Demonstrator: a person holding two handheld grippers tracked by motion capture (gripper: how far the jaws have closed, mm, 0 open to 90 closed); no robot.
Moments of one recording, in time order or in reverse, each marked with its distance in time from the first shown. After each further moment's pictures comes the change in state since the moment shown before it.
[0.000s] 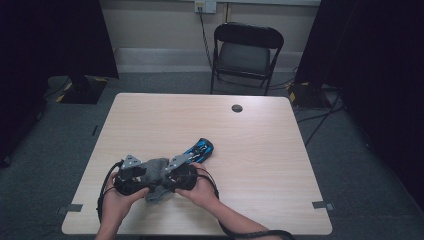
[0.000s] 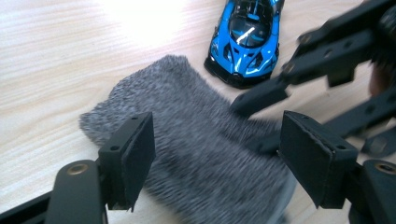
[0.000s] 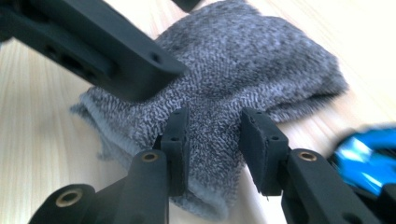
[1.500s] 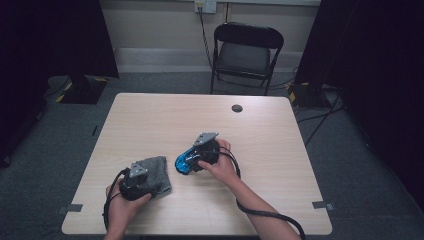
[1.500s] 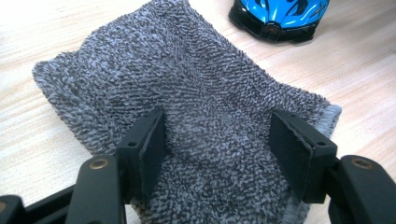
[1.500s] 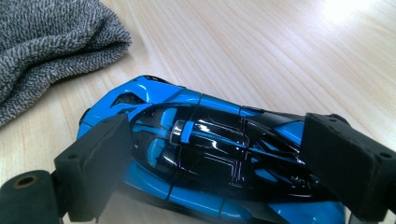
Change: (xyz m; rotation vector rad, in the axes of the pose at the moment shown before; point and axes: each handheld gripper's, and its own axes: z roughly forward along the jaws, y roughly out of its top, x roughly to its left) left arm 0.000 -0.029 0.029 0.056 0.074 0.025; right arm -0.099 -0.024 -0.036 -0.013 -0.243 0.010
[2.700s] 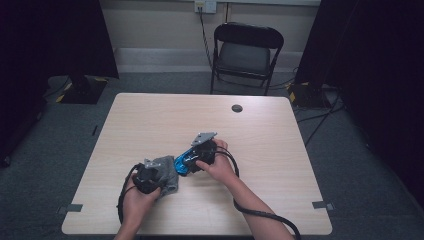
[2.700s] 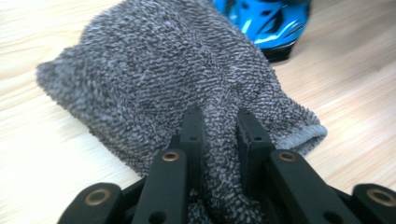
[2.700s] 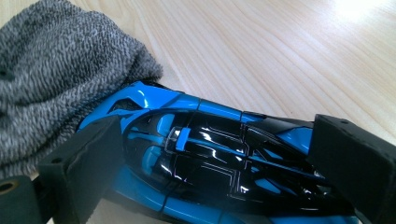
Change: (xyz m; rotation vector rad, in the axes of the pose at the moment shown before) left arm -0.029 0.030 0.018 0.121 -0.010 -0.034; right arm 0.002 0.002 0.008 -0.008 0.039 0.026
